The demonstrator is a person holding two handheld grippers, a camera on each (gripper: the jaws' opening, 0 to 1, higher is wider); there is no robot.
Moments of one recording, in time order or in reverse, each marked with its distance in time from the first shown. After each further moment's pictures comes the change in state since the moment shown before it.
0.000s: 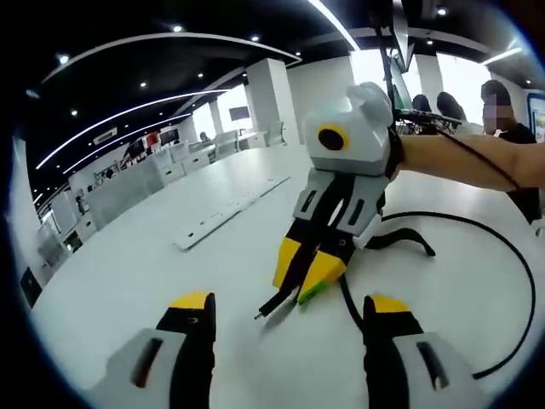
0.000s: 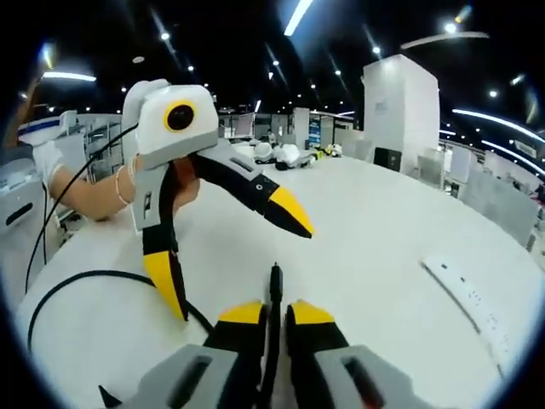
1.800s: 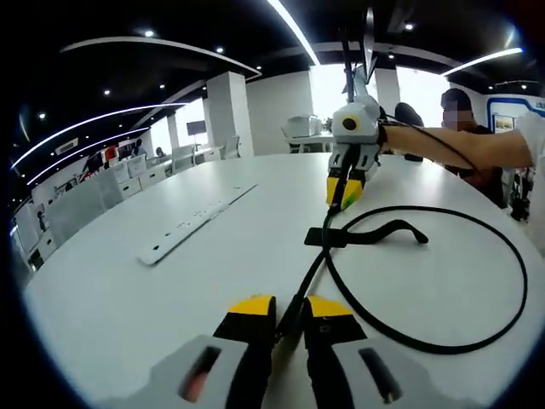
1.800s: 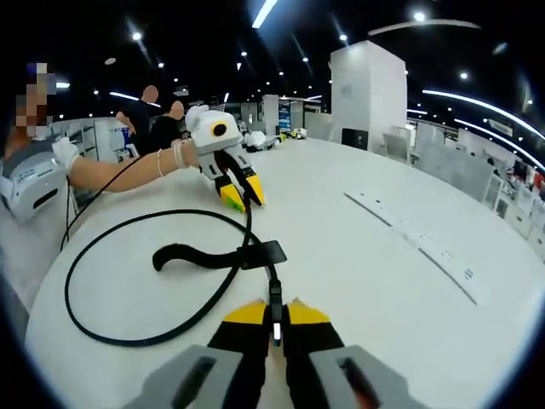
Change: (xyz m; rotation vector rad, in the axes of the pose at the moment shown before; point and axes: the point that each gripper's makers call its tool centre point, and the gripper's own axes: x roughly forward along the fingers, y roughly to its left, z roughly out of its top) left arm 0.028 0.005 0.003 0.048 -0.088 -0.250; right arm -0.146 -0.002 -0.075 0.110 0.065 -0.115
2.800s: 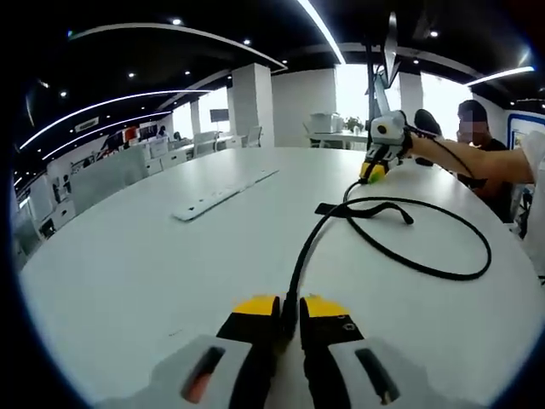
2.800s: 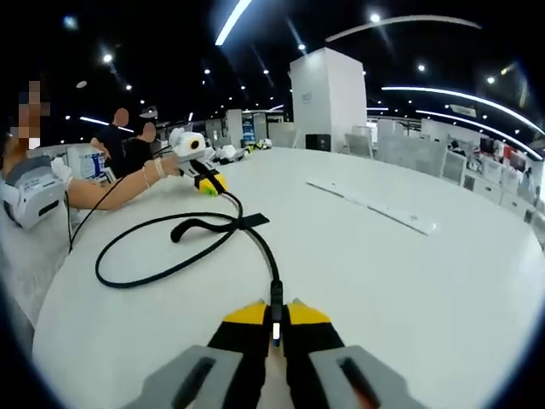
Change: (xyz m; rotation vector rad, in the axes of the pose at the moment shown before) left arm -0.053 0.007 -0.037 -0.116 0.025 0.089; right arm -0.076 -0.001 -0.042 0.117 -0.055 -0.156
